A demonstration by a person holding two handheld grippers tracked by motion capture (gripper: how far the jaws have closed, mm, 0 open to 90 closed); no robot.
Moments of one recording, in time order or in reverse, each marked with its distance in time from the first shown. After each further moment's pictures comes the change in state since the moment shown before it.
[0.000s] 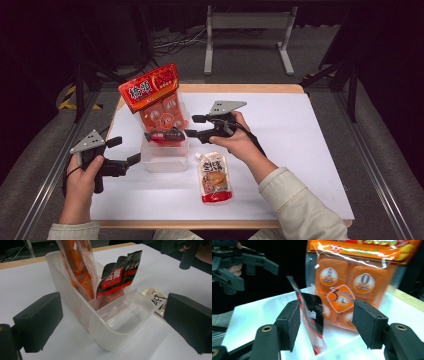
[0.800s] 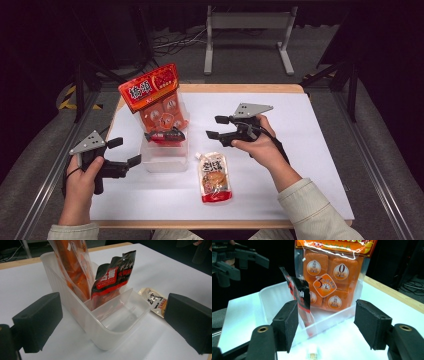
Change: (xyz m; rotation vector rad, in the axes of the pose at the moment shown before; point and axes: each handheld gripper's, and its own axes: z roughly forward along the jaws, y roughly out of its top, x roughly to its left) left arm -0.003 0.000 -0.002 0.004 -0.017 0.007; right arm 0.000 -0.010 -0.059 0.019 -0.087 0.018
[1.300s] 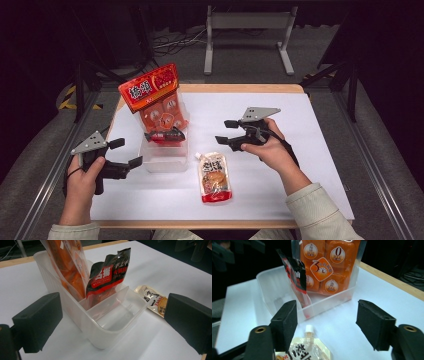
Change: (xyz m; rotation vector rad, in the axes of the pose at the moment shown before) left arm -0.002 0.001 0.001 0.010 -0.023 0.012; right arm -0.006 -0.015 -0.016 0.073 -0.006 -0.007
